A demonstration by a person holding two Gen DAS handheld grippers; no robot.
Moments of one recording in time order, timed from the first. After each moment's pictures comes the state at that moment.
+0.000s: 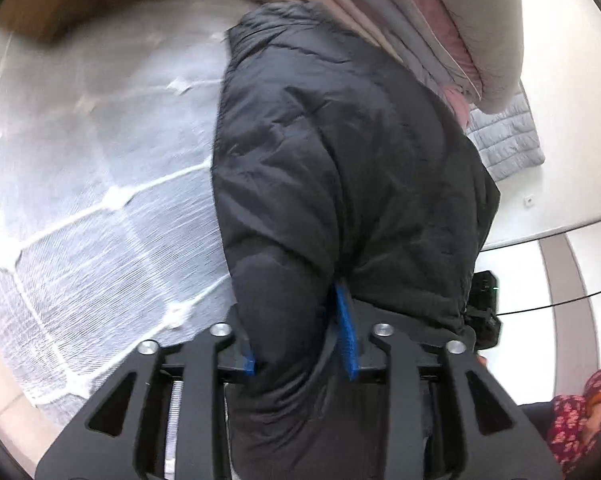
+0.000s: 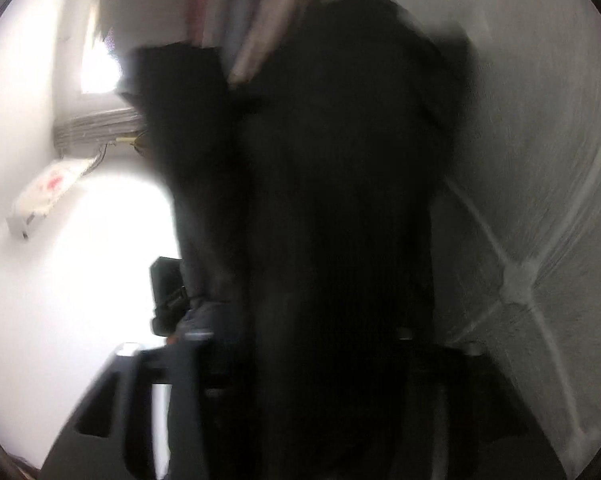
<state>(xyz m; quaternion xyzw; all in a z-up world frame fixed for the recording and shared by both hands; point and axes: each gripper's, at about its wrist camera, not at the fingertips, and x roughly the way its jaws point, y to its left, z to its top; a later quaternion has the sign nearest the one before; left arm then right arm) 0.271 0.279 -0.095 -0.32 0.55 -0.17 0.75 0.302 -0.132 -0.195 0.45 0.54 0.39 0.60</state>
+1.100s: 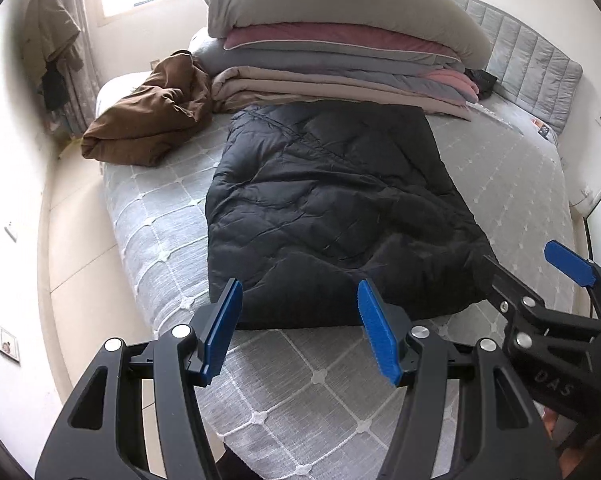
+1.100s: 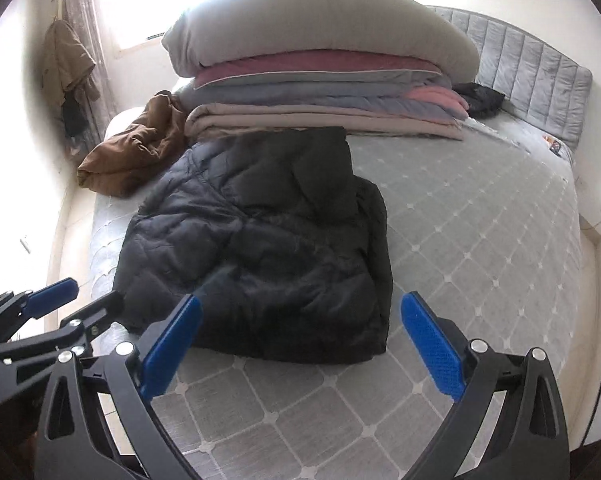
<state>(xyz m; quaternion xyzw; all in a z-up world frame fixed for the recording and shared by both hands) 0.070 0.136 0.034 -0.03 0.43 0.01 0.90 0.088 0.001 0.006 0.00 0.39 0.06 0.92</state>
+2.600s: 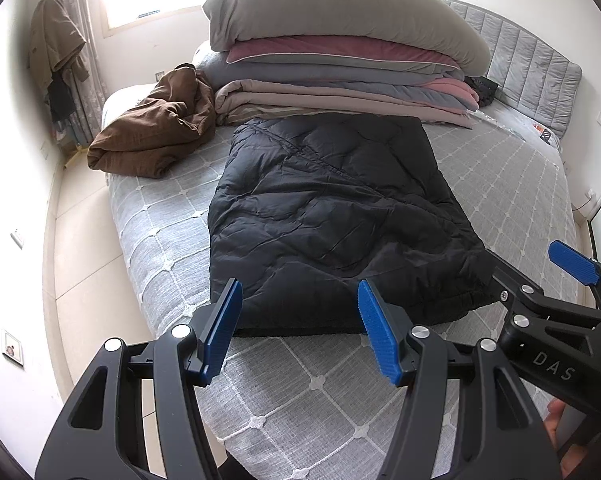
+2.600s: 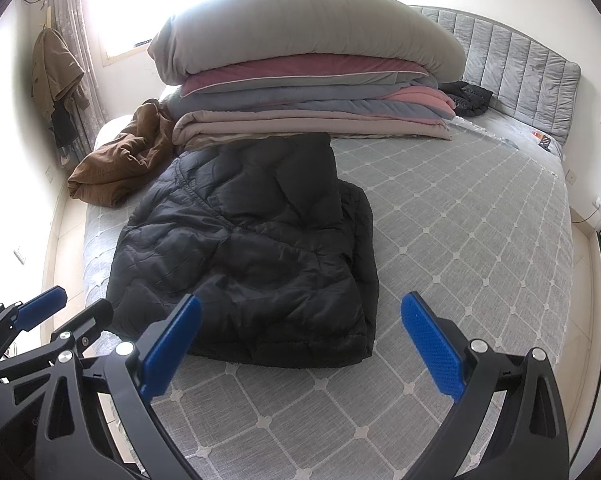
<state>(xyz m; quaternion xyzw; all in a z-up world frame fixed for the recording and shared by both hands) 0.061 0.134 0.042 -0.02 0.42 0.02 0.91 0.080 -0.011 0.017 0.00 0.39 0.05 0.92</state>
